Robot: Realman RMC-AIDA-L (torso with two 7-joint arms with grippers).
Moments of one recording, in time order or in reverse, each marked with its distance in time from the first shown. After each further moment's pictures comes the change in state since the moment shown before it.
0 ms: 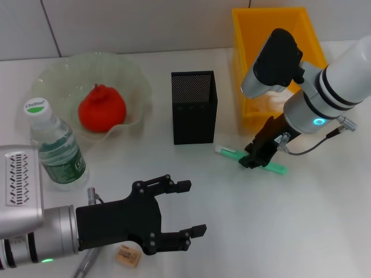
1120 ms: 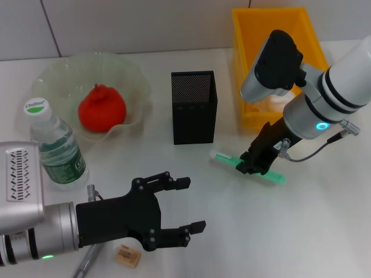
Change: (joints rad) left arm -0.007 0.001 -0.004 0.001 0.000 -0.009 -0.009; right arm -0.061 0.008 -0.045 -0.144 0.041 -0.104 0.012
